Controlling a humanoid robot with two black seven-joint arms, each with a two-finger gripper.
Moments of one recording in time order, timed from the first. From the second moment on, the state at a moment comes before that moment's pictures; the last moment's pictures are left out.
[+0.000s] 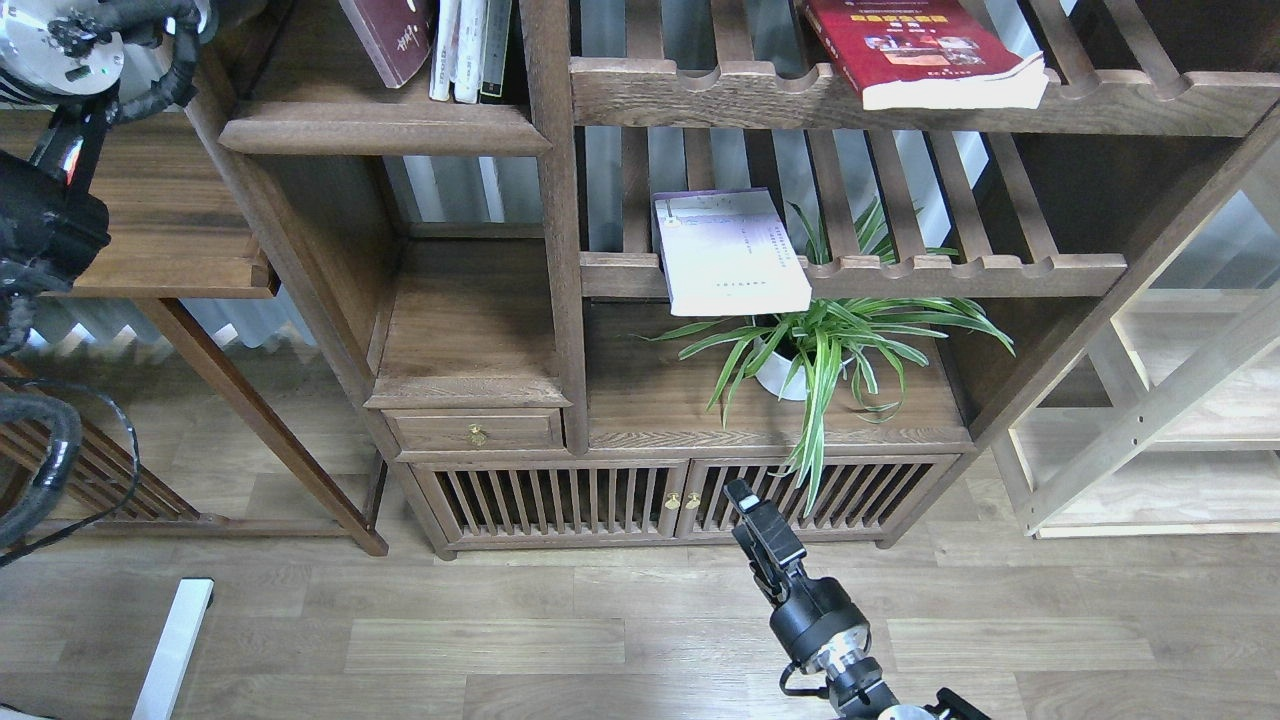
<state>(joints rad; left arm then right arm) -1.13 0.30 -1.15 -0.85 0.47 -0.05 0.49 -0.05 0.01 0.94 0.90 0.07 0.58 0.15</state>
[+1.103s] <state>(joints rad) -1.15 0.22 -1.14 -0.82 0.47 -0.02 0.49 -0.11 0.02 0.90 0.91 0.07 0.58 0.16</state>
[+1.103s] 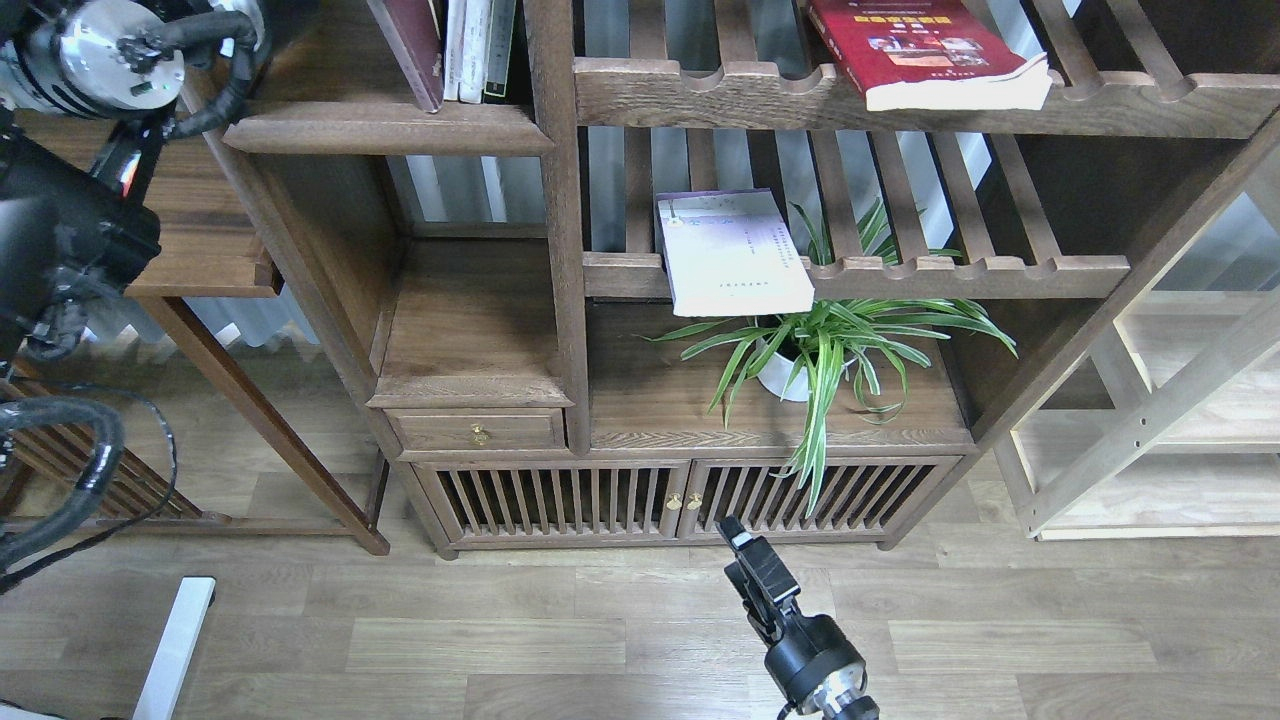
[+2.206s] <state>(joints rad) -1.15 0.27 -1.11 -0.87 0.47 -0.02 0.49 -0.14 0.02 0.90 0.91 0.08 0.58 0.15</state>
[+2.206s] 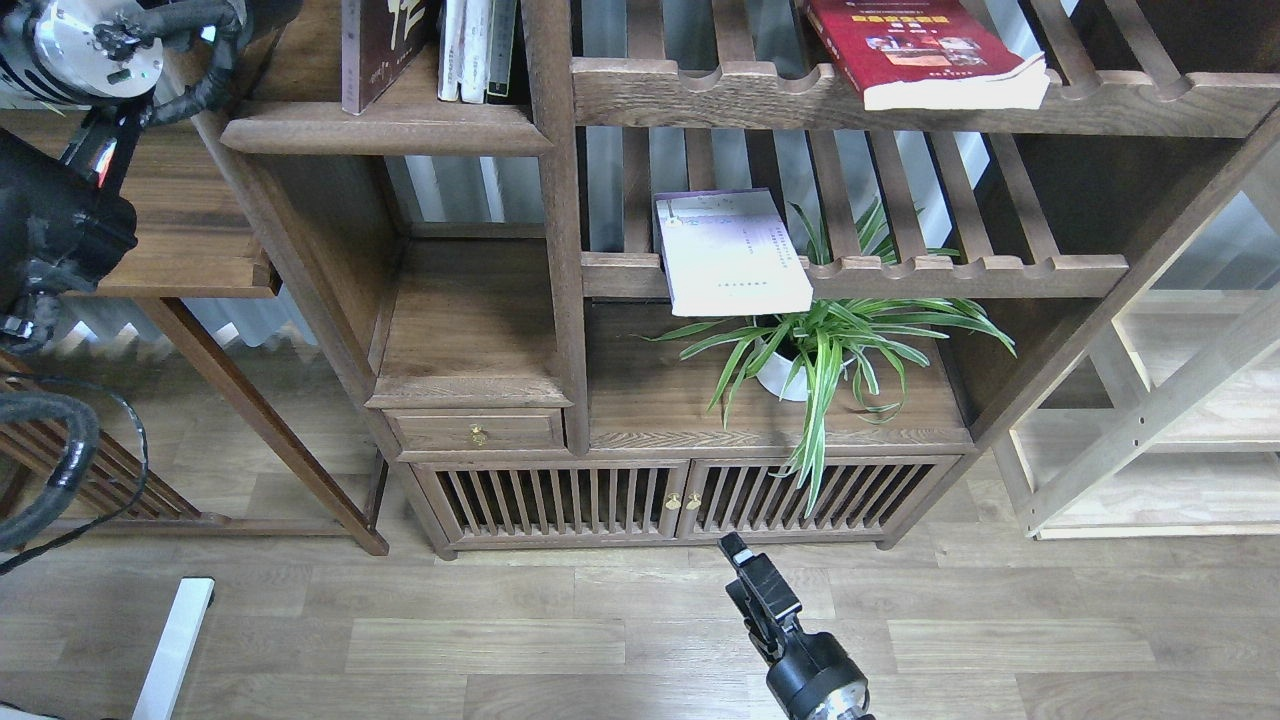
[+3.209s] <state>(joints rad) -1.10 0.31 -1.17 -1.06 0.35 0.01 0.49 -0.17 0.02 0.91 0.91 0.08 0.58 0.15</state>
